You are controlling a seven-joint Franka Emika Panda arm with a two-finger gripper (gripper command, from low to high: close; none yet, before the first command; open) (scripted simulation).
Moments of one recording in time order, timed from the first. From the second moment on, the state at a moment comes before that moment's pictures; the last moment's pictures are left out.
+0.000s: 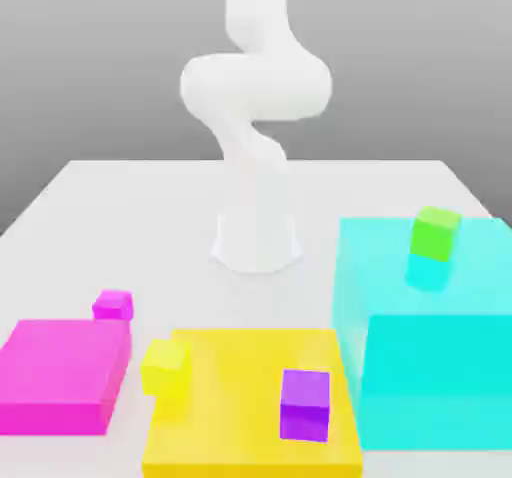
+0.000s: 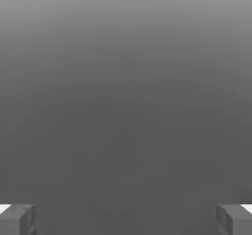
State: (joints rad) arm -0.07 -0.74 0.00 -2.37 -0.01 2.36 0.89
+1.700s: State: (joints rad) arm -0.68 -0.04 -0.02 -2.87 -0.02 2.85 1.64
